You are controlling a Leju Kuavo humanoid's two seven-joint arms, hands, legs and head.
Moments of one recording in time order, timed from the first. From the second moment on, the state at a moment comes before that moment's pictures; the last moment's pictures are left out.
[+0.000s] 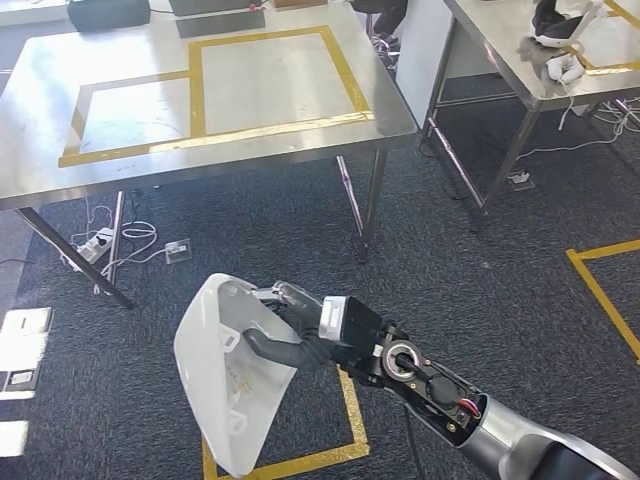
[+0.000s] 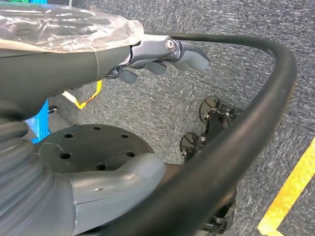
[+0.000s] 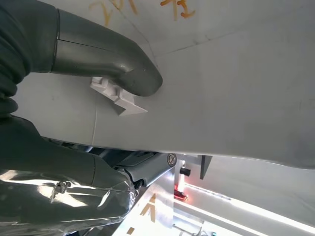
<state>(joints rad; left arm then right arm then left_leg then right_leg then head) -0.10 0.24 -0.94 -0.19 1.18 0.27 -0.02 -0.34 -0.05 0.70 -1.46 -0.33 0.22 -0.50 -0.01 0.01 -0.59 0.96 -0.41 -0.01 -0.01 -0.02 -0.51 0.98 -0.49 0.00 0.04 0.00</state>
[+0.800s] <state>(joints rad) -0.10 0.24 -0.94 -0.19 1.19 0.27 -0.02 -0.34 -0.05 0.69 -1.46 -0.33 0.22 -0.50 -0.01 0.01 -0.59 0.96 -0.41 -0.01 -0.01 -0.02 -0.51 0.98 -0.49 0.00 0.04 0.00</state>
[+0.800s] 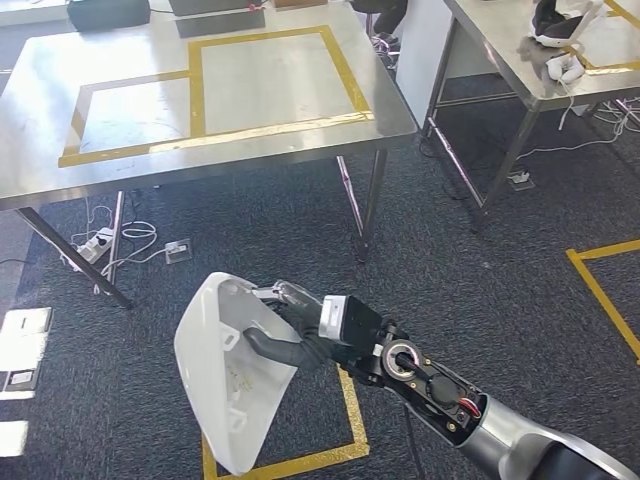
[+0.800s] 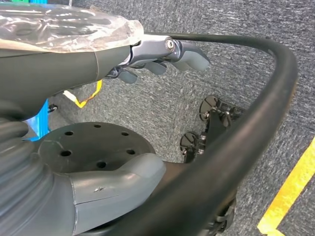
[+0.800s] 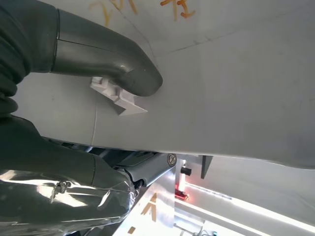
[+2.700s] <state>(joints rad) -0.11 0.24 -0.94 -0.19 1.18 0.27 -0.02 -0.33 -0.06 0.69 -1.46 -0.34 0.21 -0.49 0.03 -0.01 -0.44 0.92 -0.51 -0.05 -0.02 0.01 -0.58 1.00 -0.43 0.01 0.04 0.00</state>
